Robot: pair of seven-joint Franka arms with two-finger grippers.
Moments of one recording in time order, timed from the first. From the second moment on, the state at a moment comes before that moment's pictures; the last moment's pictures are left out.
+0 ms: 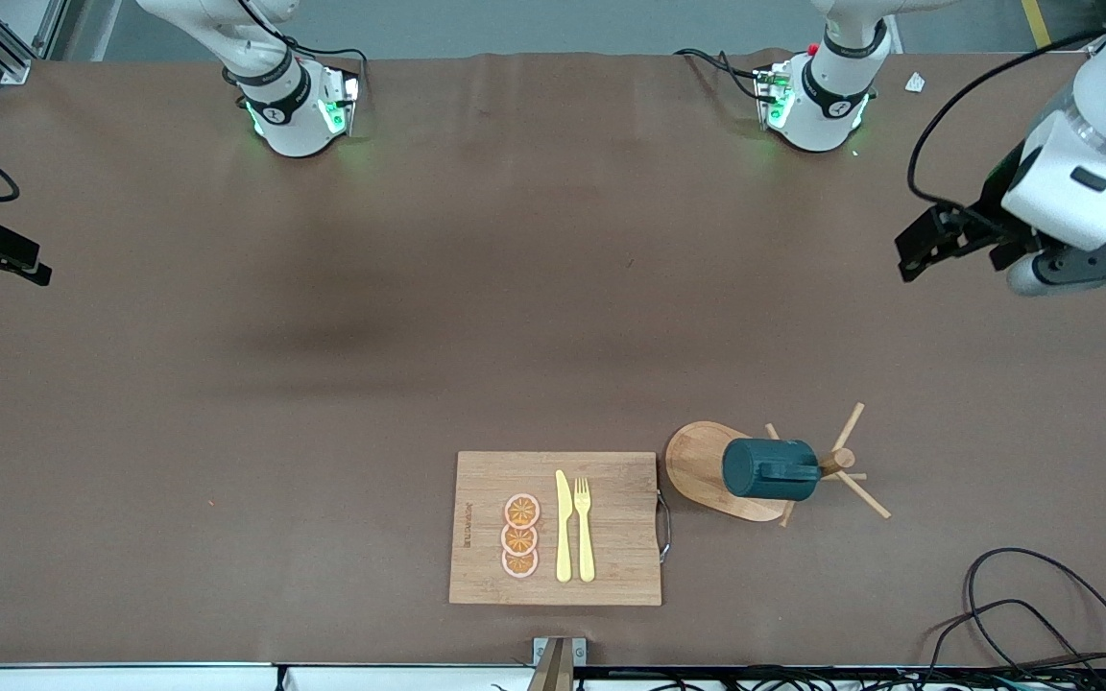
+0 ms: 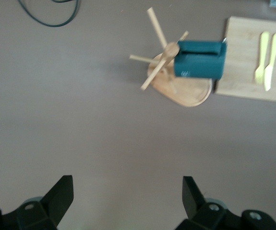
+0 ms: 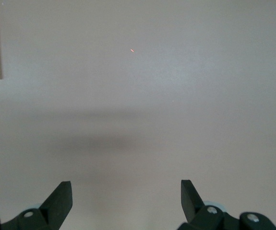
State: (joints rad) left arm 0.04 0.14 -0.32 -1.29 0.08 1.44 -0.35; right arm -0.08 0.03 -0.06 -1.57 0.02 1.59 -0.15
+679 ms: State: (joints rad) left arm -0.02 -0.11 -0.13 -1.57 0.00 1.41 -0.16; right arm -0.08 0.03 -0.06 -1.57 0.02 1.59 -0.15
